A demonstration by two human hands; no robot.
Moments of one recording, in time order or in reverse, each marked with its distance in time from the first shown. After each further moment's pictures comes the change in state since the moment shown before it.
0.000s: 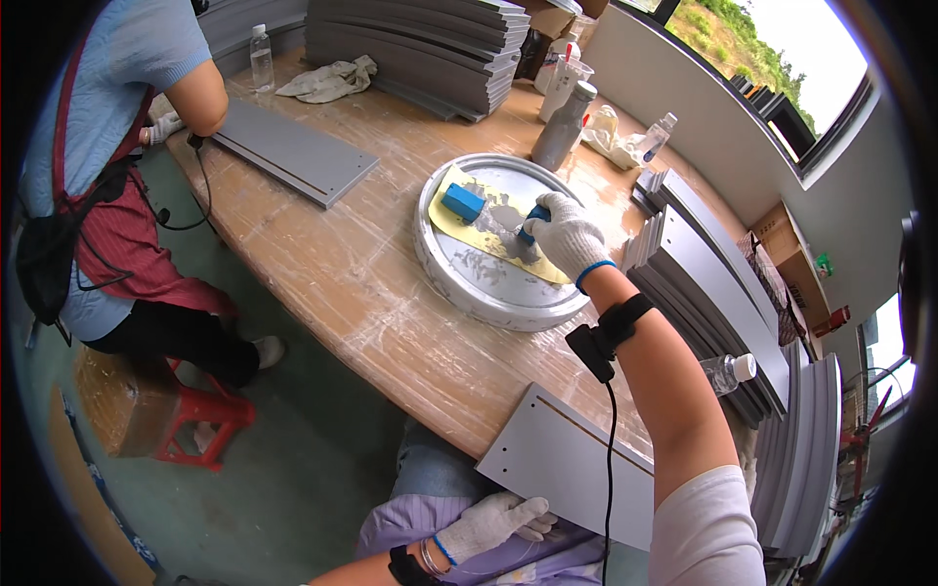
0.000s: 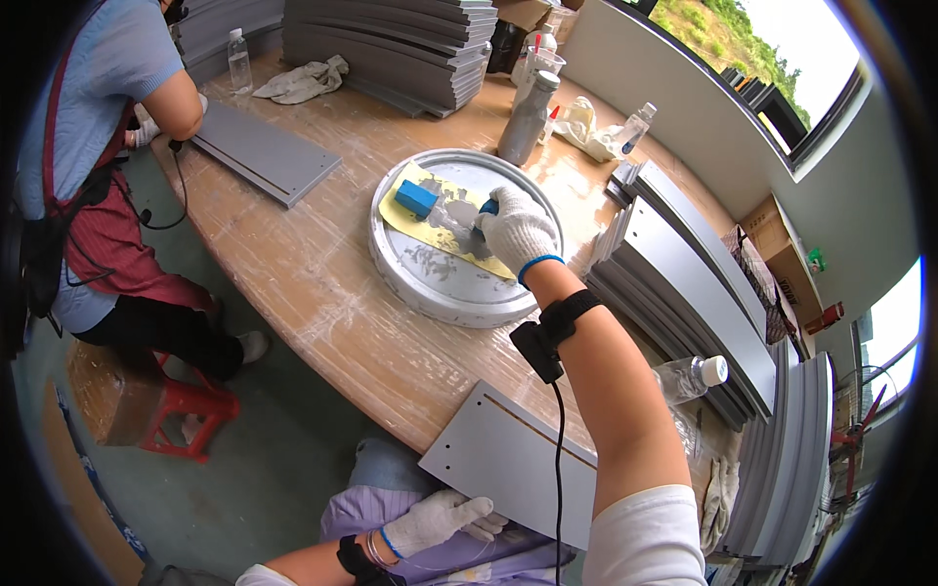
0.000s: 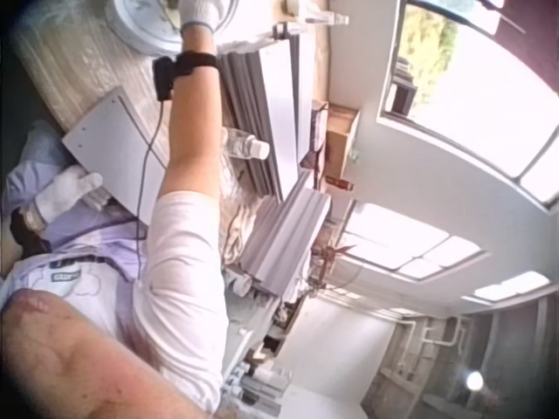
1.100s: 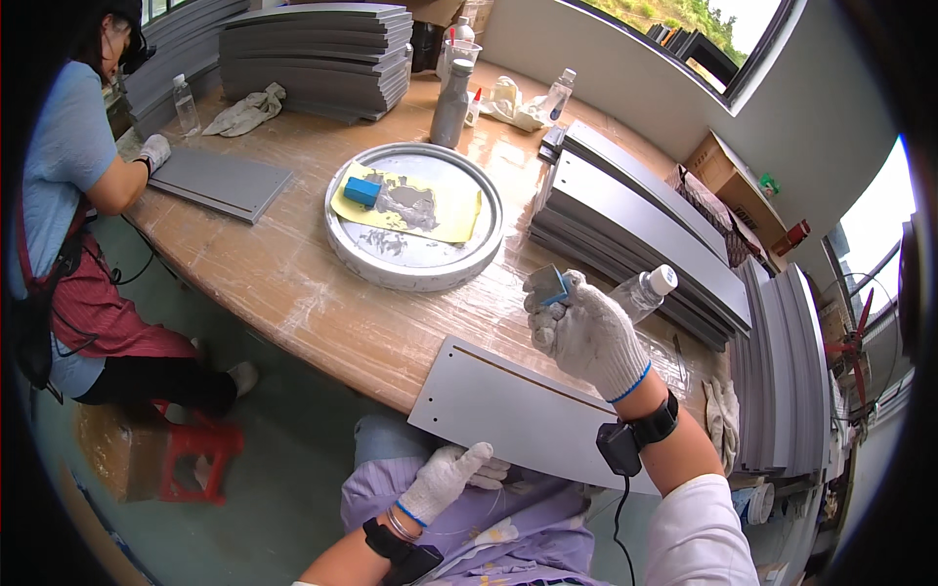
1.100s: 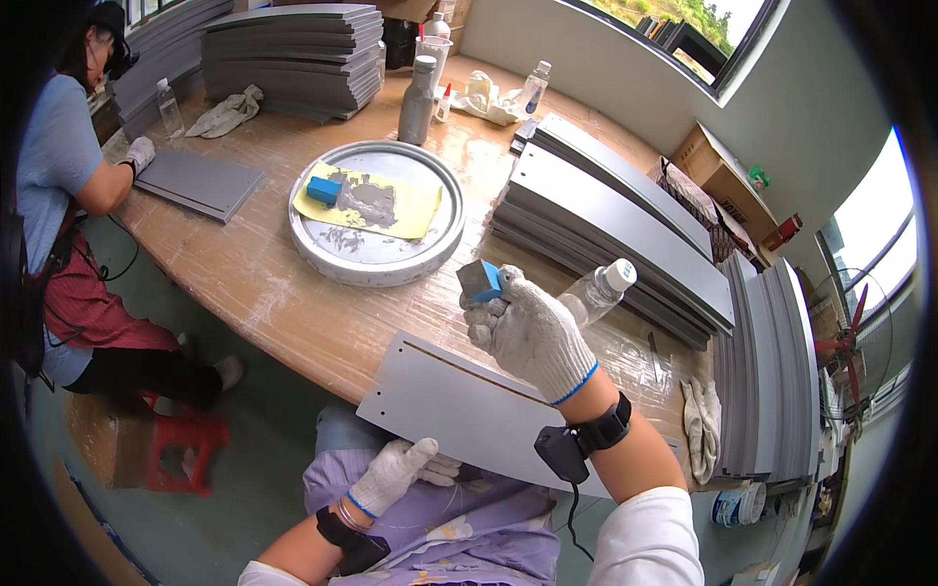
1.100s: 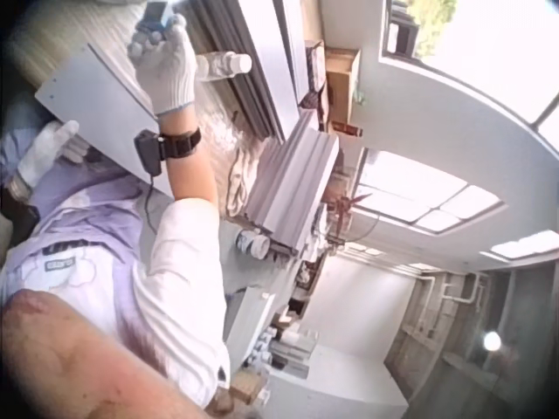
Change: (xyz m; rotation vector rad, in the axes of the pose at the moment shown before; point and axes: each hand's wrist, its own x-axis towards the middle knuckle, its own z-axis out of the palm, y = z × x) left_hand 0.003 0.000 0.015 0.090 0.111 0.115; right_hand -0.227 0.066 -0.095 2.024 -0.278 0.476
